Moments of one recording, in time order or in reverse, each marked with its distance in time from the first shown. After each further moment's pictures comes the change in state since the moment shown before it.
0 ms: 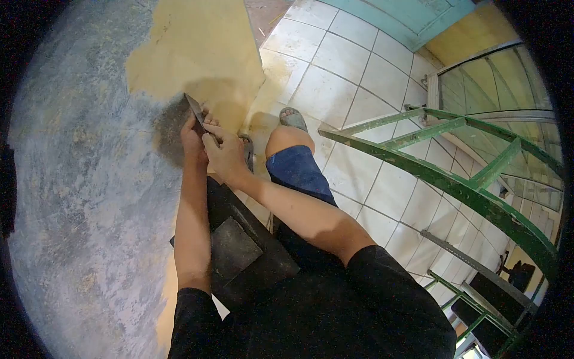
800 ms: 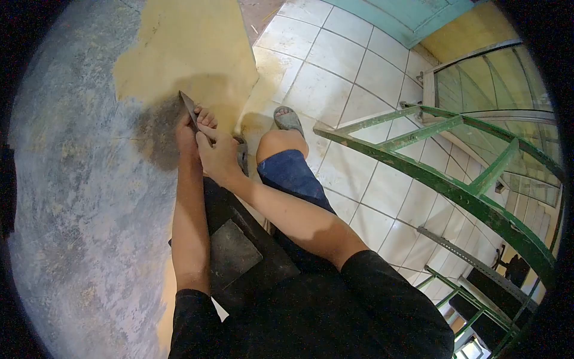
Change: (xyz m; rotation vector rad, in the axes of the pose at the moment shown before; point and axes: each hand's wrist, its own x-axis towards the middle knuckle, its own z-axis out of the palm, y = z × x) left_hand 0.023 0.000 0.002 -0.151 -0.153 -0.047; right_hand 0.010 -0.009 0.008 0.034 0.051 0.043
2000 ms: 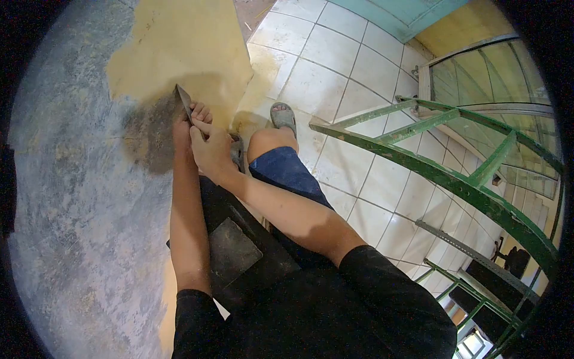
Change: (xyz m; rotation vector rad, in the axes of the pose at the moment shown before) left_hand 0.010 0.003 -0.006 -0.039 -0.015 -0.045; right_hand 0.004 0.001 0.009 -0.057 0.067 -0.018
